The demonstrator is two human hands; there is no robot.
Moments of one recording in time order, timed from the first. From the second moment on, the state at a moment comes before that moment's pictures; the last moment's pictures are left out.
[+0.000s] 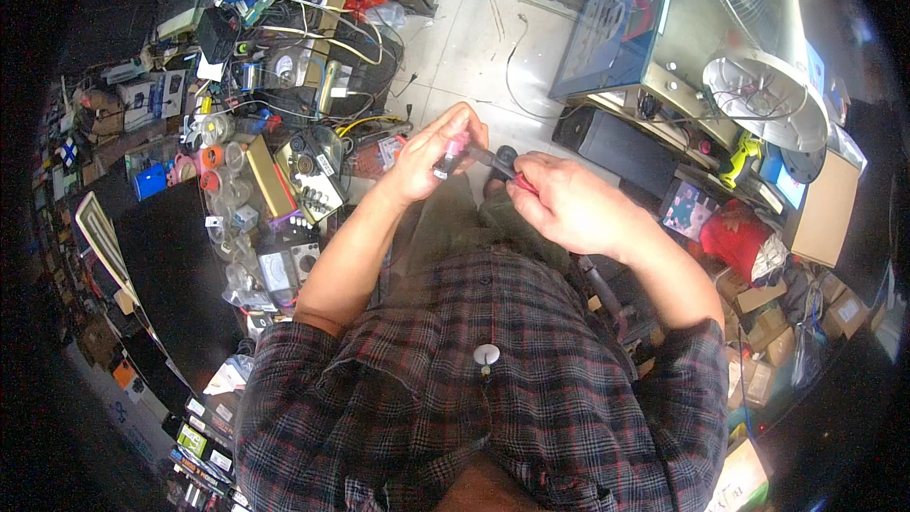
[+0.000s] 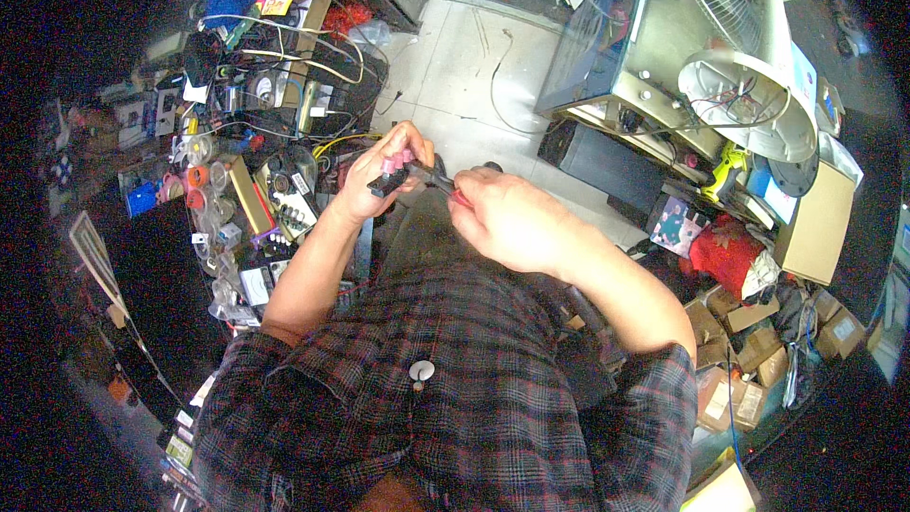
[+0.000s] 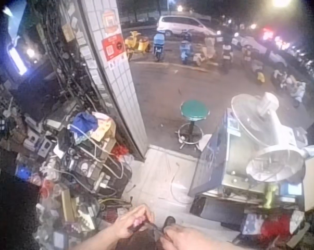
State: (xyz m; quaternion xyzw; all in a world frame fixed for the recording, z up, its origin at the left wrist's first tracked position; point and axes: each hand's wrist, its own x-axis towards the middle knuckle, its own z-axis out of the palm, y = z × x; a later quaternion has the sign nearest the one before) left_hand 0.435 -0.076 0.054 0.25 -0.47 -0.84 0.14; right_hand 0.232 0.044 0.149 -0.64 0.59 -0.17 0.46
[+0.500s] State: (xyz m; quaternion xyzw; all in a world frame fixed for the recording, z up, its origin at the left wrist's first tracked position) left_hand 0.425 -0.065 0.048 0.20 -0.25 -0.92 0.23; right_hand 0.247 0.049 0.146 -0.60 0.65 -0.22 0.42
